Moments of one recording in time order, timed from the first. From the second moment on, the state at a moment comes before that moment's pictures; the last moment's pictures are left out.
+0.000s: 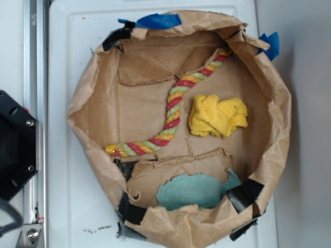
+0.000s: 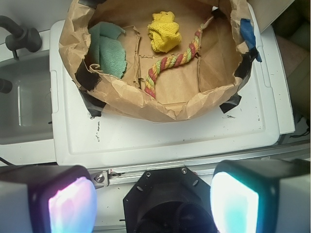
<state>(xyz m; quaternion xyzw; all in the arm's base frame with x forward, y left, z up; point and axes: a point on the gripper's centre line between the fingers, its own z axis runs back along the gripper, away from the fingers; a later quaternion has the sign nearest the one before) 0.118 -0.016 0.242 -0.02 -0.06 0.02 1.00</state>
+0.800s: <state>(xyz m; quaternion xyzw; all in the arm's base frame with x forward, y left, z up) 0.216 0.013 0.222 -0.05 -0.01 0.11 0.99</state>
